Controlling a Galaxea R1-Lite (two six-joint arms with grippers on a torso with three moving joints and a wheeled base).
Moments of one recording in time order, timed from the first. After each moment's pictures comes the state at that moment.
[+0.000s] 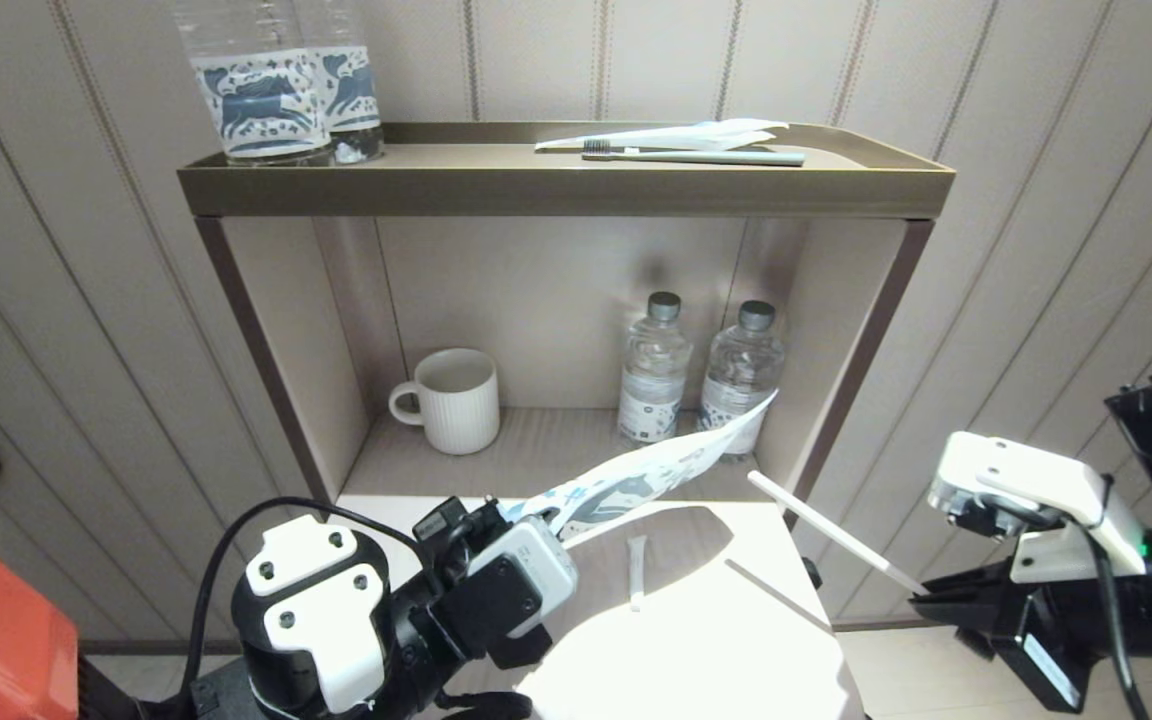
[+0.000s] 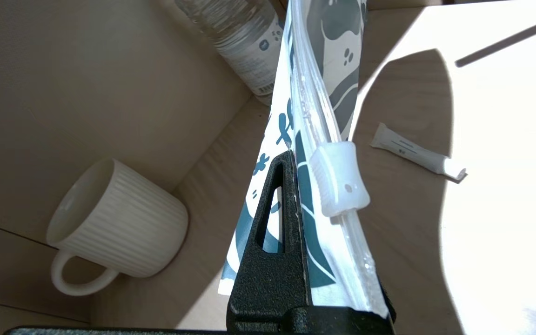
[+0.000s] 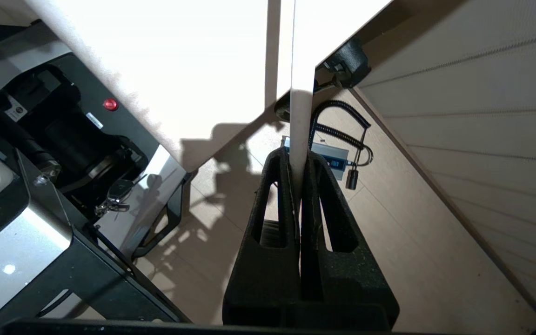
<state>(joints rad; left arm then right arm) -0.92 1.87 -0.37 -1.39 0.22 0.58 0.30 1.30 -0.83 0.36 0.15 -0.48</state>
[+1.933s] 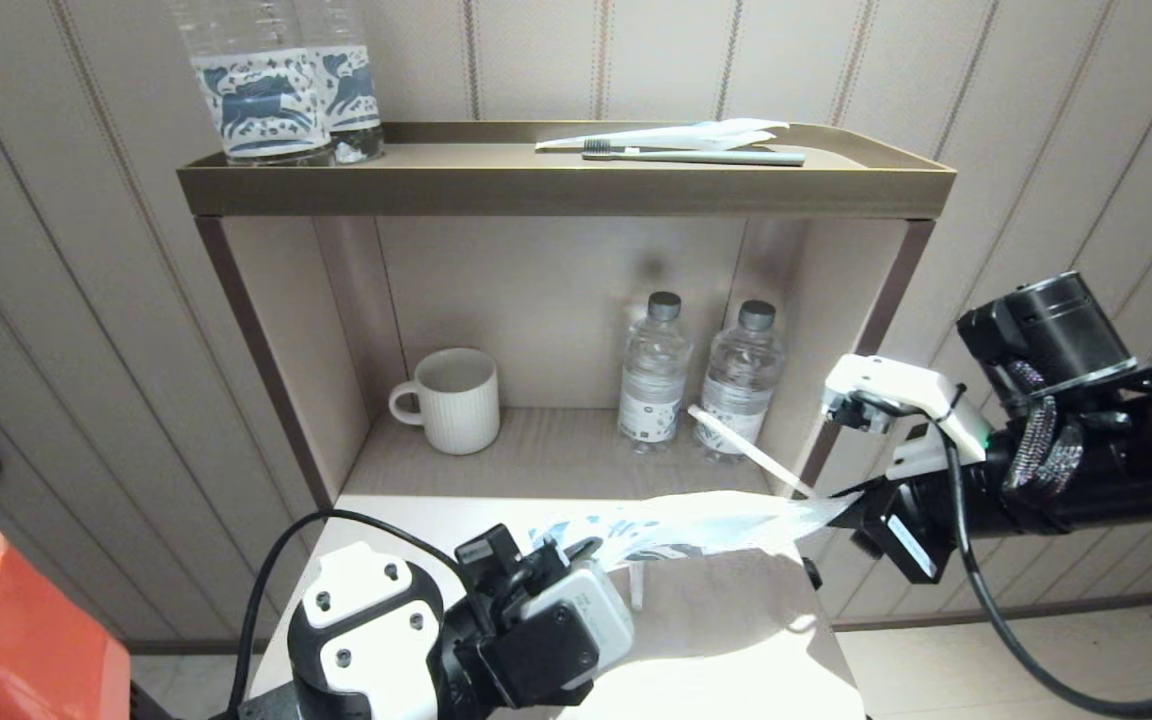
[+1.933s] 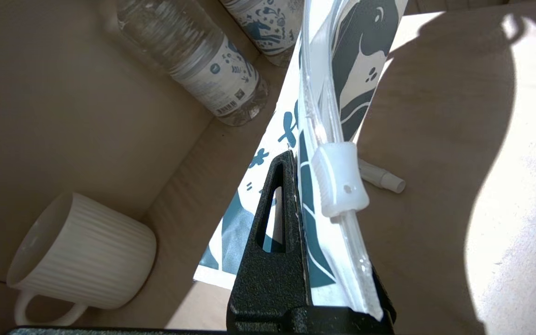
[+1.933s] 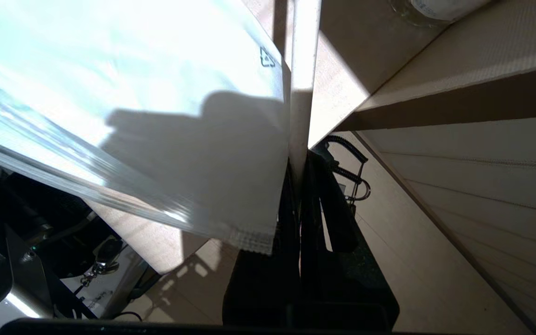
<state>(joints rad) -1.00 1.91 -0.41 -1.37 0.23 0.61 0.33 1.54 -1.04 0.29 0.17 -0.44</state>
